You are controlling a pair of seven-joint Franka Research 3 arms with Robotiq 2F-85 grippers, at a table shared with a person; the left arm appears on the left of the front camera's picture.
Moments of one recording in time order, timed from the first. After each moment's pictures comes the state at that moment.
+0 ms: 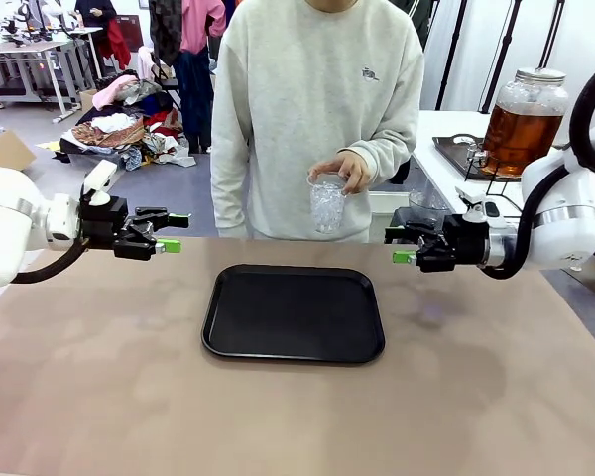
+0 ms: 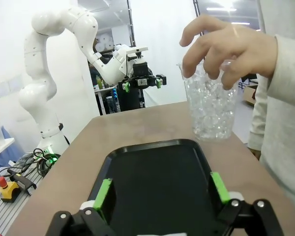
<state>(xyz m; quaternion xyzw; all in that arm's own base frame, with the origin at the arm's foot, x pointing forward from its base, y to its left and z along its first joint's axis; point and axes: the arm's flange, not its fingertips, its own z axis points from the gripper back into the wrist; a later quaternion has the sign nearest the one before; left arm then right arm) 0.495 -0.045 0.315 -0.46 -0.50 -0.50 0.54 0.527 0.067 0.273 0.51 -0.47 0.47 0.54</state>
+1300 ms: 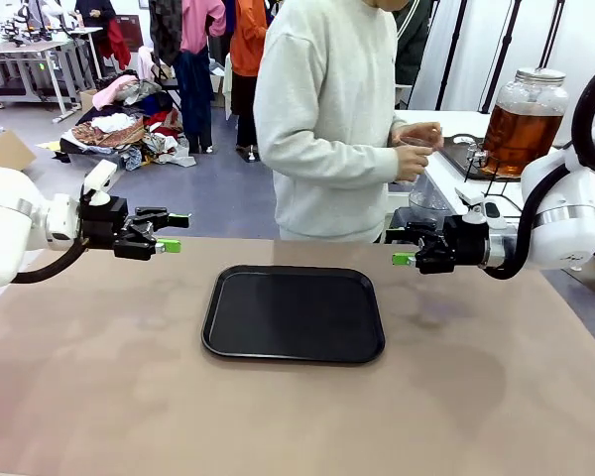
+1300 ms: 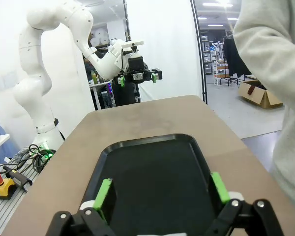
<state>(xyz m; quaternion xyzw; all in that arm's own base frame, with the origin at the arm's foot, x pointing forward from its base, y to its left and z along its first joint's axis) 0.495 -0.045 0.315 -0.46 -0.50 -0.50 0.54 0.526 0.067 0.272 0.50 -0.47 0.48 0.55</state>
